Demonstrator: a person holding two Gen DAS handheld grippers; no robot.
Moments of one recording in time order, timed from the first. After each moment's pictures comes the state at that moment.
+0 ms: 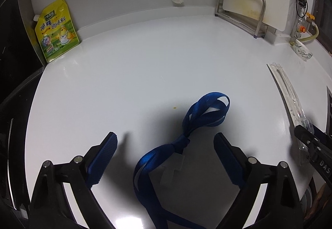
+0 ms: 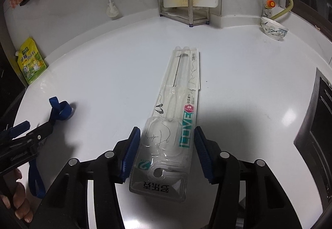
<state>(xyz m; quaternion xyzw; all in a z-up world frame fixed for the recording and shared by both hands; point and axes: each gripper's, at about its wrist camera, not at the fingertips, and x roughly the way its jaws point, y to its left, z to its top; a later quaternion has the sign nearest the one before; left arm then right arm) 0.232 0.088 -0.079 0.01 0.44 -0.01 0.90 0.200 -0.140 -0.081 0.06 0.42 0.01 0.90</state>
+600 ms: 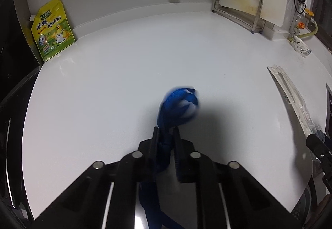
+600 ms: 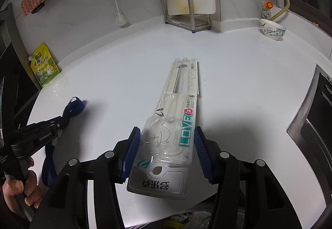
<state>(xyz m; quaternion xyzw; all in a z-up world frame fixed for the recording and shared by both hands) 0.229 0.080 -0.081 0.01 0.45 -0.02 0.89 0.168 -0.146 -0.069 0.08 0.40 0.04 0.91</state>
